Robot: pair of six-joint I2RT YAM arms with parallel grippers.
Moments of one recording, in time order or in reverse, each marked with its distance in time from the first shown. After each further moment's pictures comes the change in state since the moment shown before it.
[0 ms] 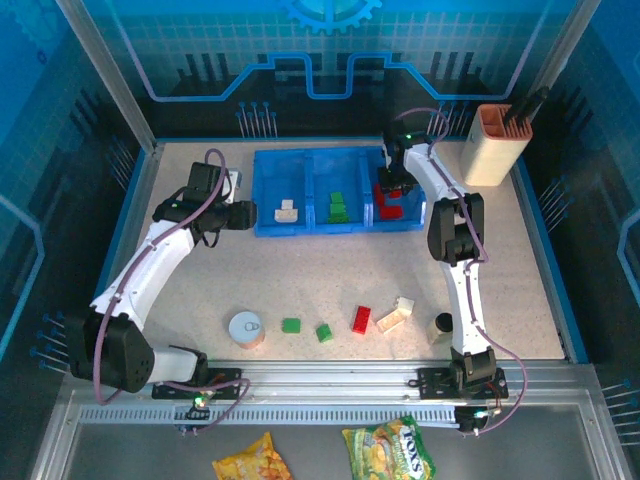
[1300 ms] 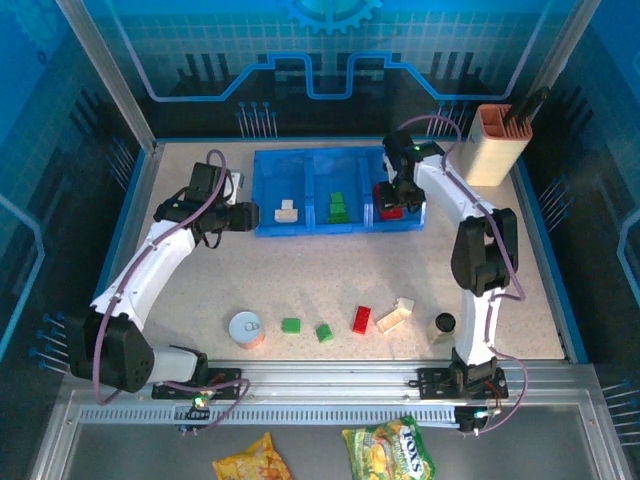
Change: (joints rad) left arm -0.020 0.003 0.009 -0.026 0.031 -0.026; right arm 0.072 -0.473 -0.526 0.031 -0.047 0.050
